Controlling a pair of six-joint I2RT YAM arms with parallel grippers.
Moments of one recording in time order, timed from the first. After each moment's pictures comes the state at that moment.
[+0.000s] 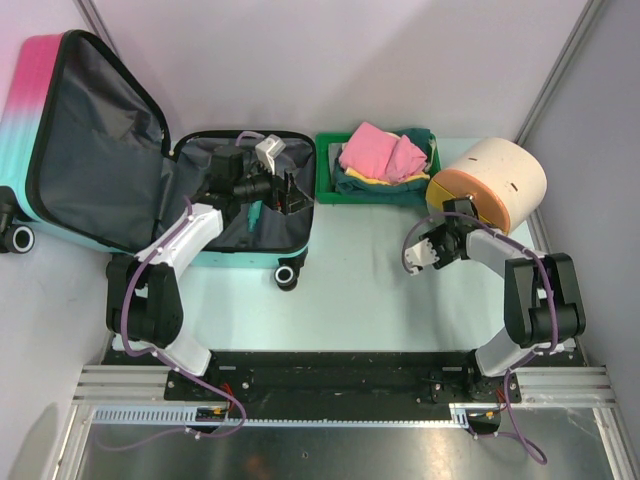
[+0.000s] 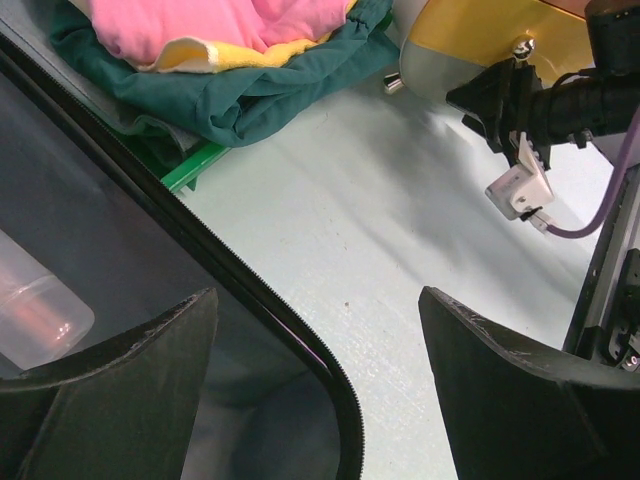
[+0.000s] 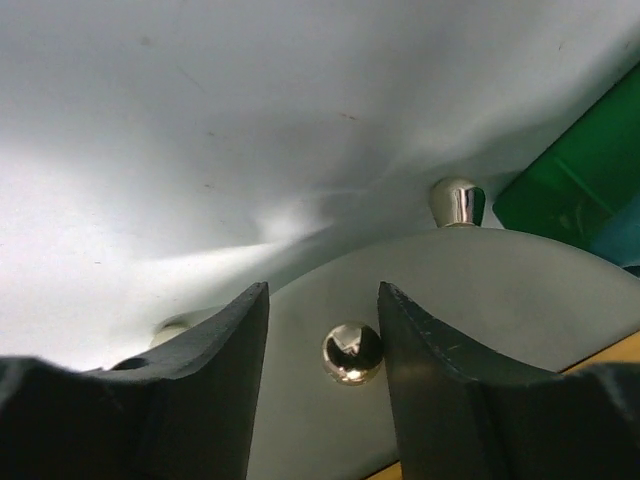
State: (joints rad) left arm -0.24 1.59 1.19 -0.06 0.76 -0.08; right arm 0.14 1.57 0.87 -0.37 -0.01 -1.93
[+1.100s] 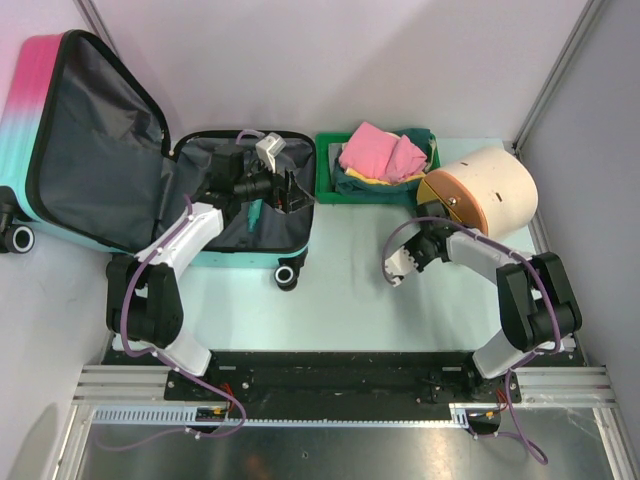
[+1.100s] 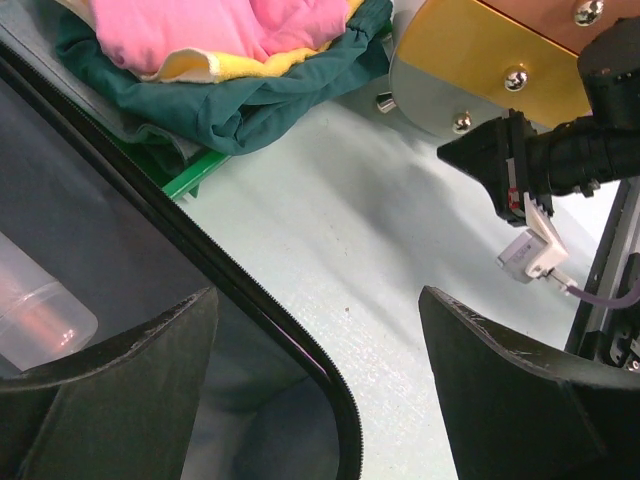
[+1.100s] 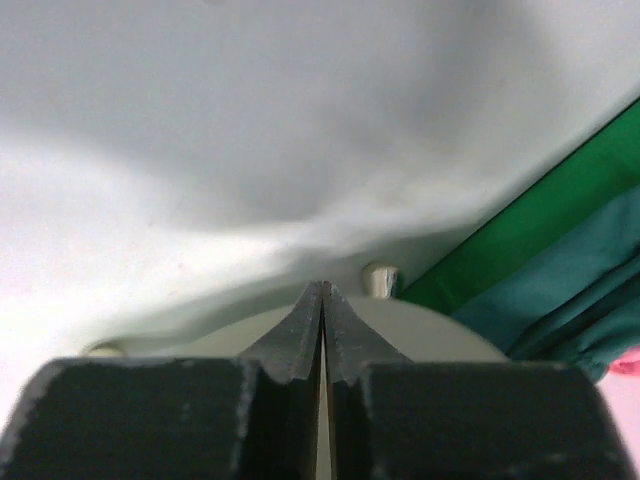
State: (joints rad) left arm -0.24 1.59 1.21 -0.06 0.75 -0.09; right arm 0.31 1.59 0.91 -0.41 -0.04 -1.94
